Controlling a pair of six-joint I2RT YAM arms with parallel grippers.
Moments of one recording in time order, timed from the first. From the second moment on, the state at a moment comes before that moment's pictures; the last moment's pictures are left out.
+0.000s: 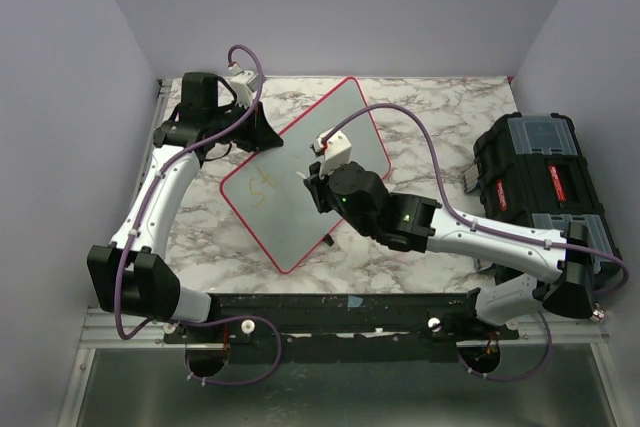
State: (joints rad) left arm -0.15 1.41 1.37 -0.61 0.75 -0.05; right arm 1.20 1.41 1.25 -0.18 0.55 0.23
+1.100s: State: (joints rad) left arm -0.16 1.38 1.35 -0.58 0.75 -0.06; right arm 1.20 1.46 1.28 -0.09 0.45 0.13
